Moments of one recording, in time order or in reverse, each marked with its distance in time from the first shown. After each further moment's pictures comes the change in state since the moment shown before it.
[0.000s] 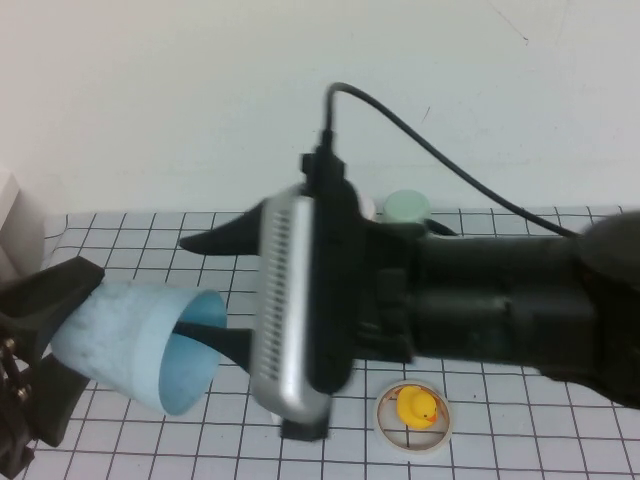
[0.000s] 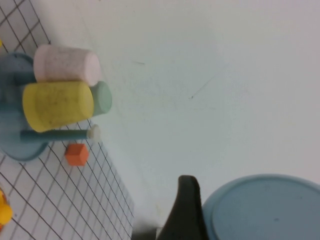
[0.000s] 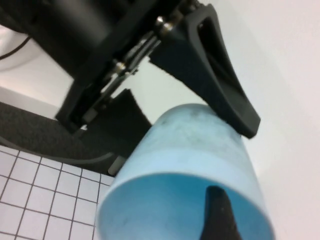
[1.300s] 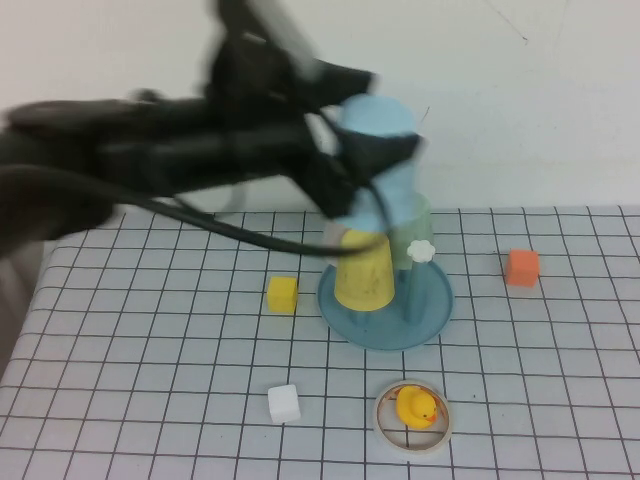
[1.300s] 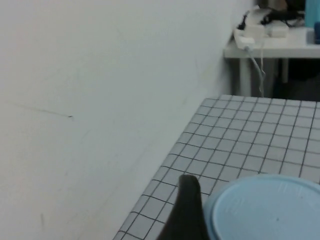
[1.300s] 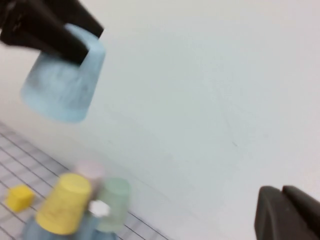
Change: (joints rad) right arm 0.000 -1.082 0.683 0.102 -0.887 0.142; left arm -0.277 0.958 -0.869 0.013 0.333 1.760
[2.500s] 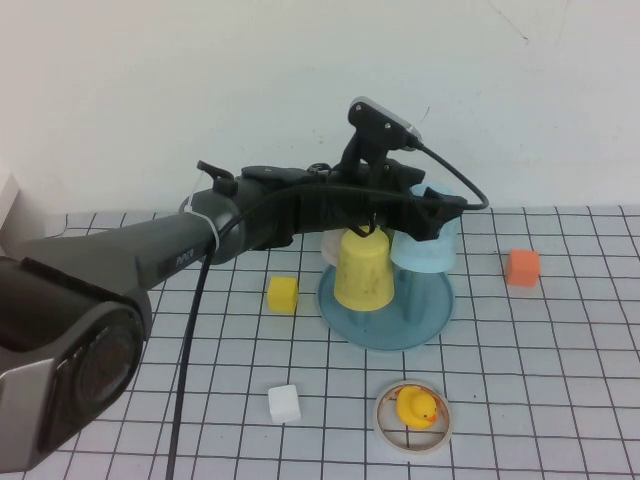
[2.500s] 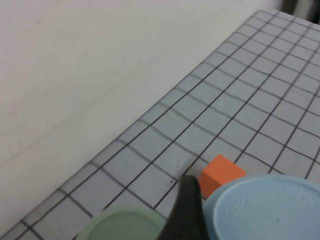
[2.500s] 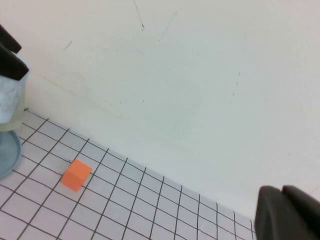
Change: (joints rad) right arm 0.000 -0.010 0.091 0.002 -0.386 -0.007; left arm -0.110 0.708 -0.537 -0.003 -0.217 -0.234
